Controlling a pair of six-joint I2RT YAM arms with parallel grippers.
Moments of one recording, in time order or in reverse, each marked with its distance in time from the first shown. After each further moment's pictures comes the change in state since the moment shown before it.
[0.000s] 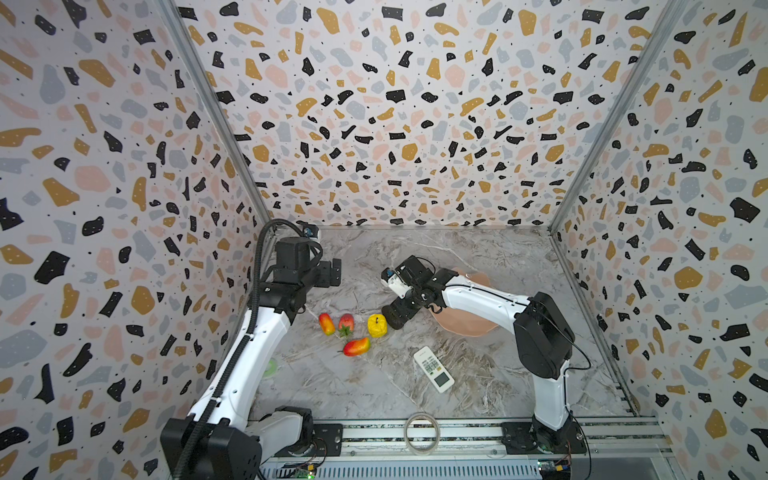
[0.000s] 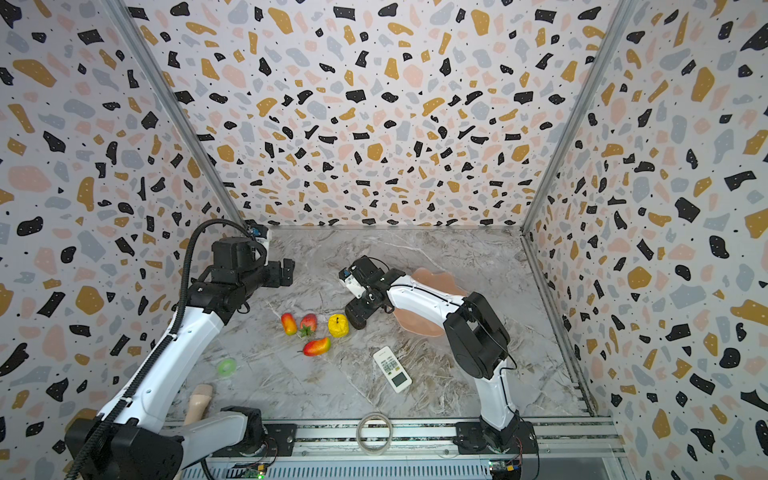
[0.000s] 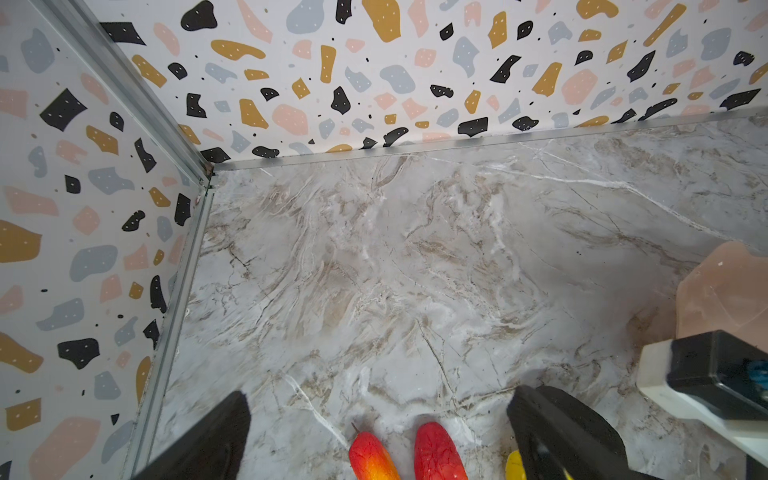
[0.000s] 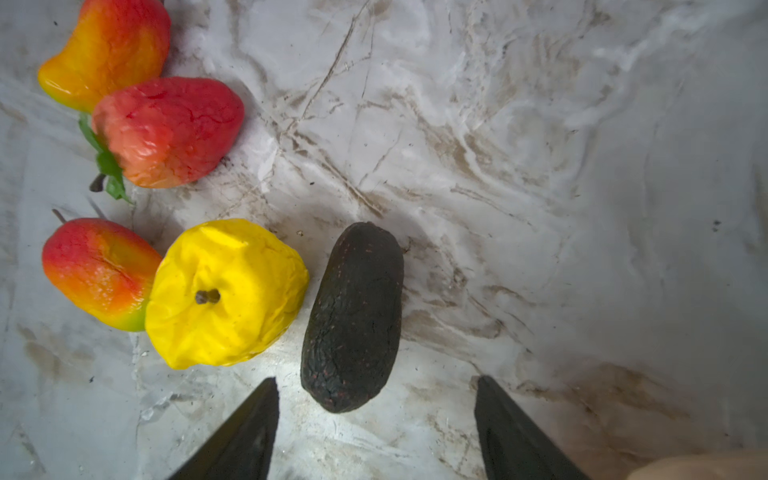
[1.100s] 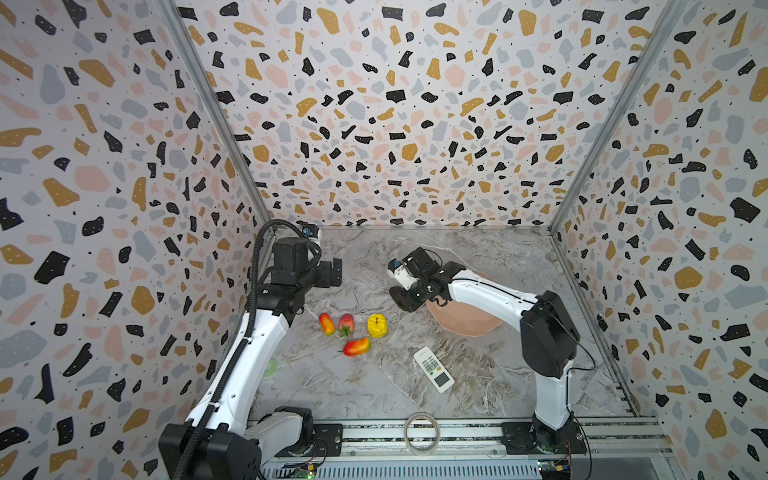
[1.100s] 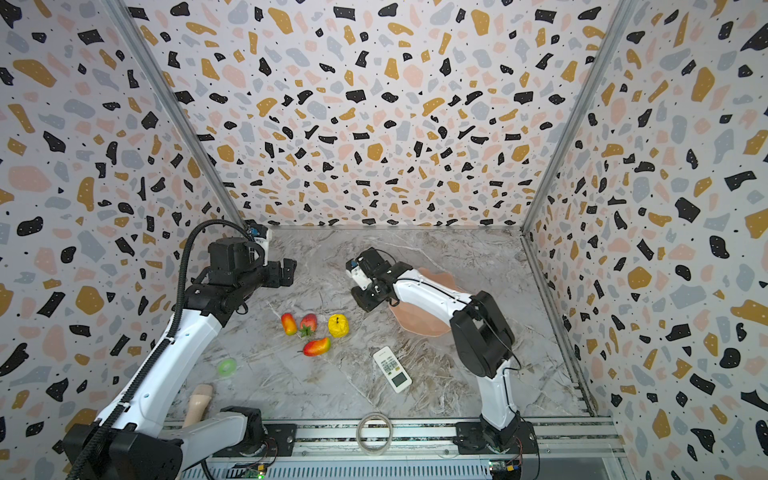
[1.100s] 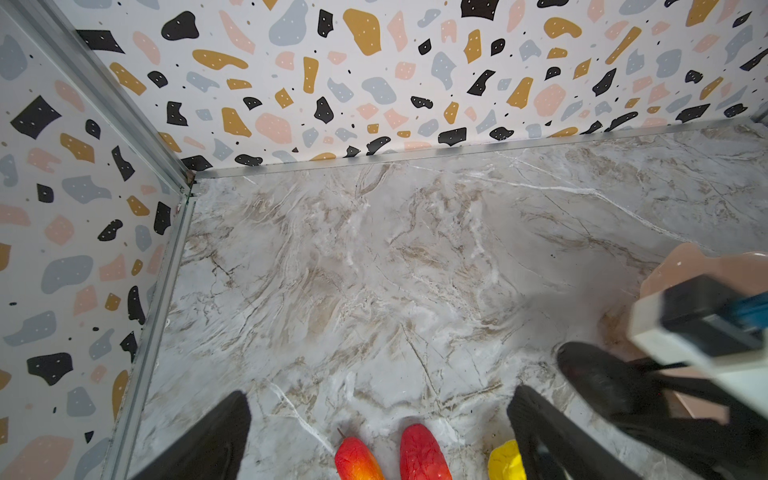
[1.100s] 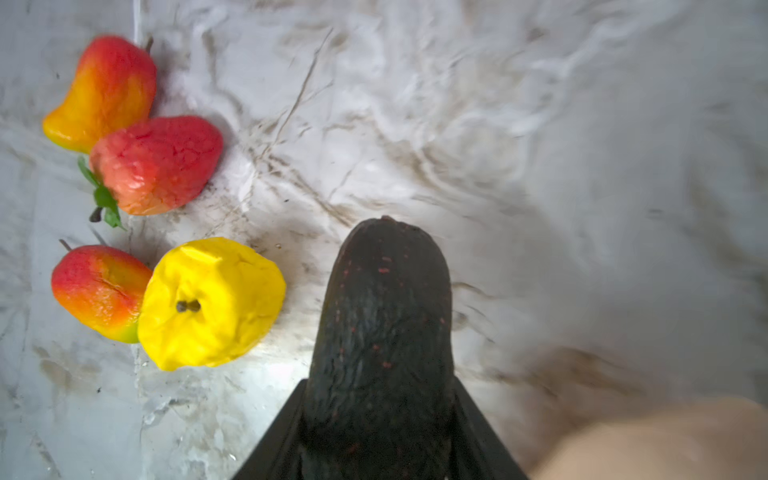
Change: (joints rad) left arm 0.003 -0.013 -0.004 0.007 0.057 -0.004; right arm -0.088 -0.093 -0.002 -0.025 0.028 0.031
